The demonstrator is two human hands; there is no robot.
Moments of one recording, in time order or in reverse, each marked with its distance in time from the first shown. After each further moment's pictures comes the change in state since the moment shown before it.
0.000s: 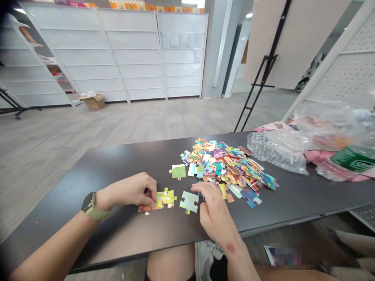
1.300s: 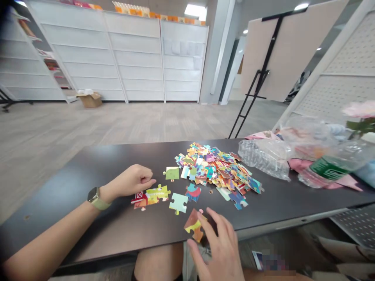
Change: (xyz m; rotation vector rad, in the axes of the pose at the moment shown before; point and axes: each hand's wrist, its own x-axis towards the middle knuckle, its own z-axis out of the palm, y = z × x) left_hand 0.014 -0.011 0.006 0.325 0.518 0.191; right_hand -0.085 0.001 -0.009 -0.420 0.206 -0.111
